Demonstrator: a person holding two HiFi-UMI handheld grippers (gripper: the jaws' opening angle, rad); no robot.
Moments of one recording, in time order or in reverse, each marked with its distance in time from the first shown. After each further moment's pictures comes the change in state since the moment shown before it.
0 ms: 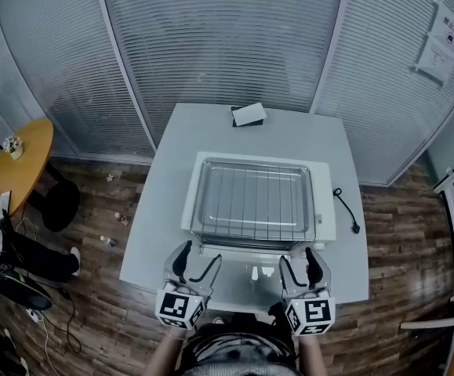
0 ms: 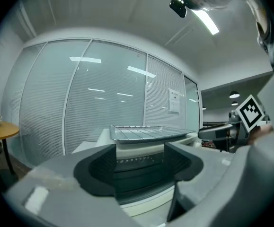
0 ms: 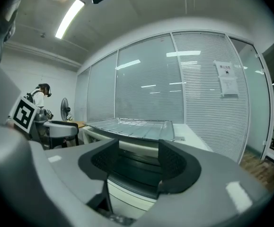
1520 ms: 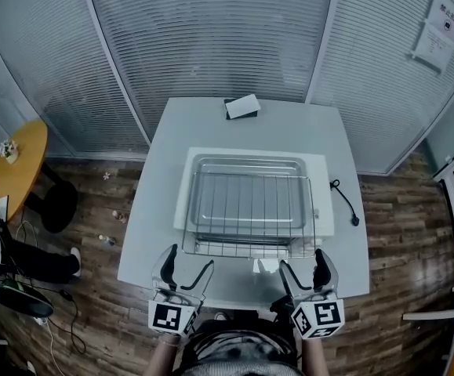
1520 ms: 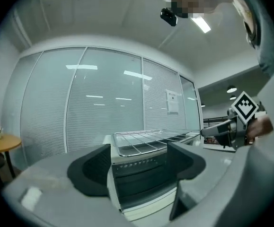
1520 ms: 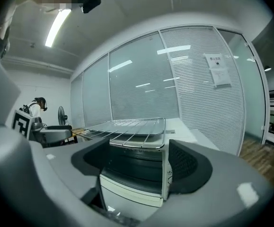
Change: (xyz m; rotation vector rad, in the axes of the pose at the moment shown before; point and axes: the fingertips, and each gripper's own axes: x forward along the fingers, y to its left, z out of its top) left arm -0.017 0.005 0.011 0.066 -0.039 0.026; right arm -0.013 -0.014 -0.005 0.118 0.006 -0.018
